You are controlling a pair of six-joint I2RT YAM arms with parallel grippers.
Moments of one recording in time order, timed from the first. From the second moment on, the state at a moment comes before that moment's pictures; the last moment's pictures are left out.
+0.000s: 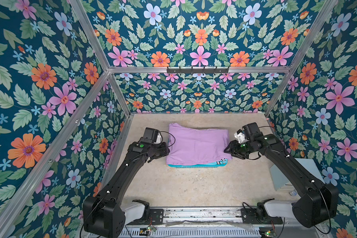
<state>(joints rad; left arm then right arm) -0.29 1.23 1.09 -0.88 0.17 -0.51 0.34 1.30 1.20 -0.97 -0.41 0.58</state>
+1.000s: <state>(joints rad) -0.35 1.74 1.15 -0.04 0.34 -0.61 0.45 1.81 1.21 -0.06 -0.26 1.08</state>
